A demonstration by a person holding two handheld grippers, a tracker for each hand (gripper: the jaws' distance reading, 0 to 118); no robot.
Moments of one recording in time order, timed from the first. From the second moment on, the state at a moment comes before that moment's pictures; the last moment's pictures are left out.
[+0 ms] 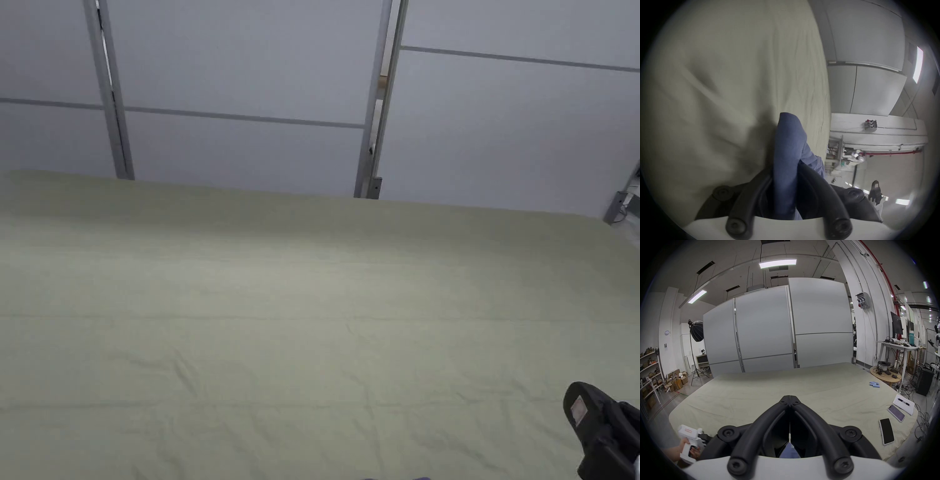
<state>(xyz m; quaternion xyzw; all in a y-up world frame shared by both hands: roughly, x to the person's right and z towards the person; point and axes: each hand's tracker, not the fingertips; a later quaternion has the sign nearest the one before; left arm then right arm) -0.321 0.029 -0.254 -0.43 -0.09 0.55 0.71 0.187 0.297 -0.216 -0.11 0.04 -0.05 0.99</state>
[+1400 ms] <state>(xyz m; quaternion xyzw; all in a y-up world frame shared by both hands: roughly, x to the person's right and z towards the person) -0.080 0.138 -0.281 -0.37 -0.11 -0.03 0.92 0.215 0.285 -0.193 -0.12 0.00 -0.11 0.99</state>
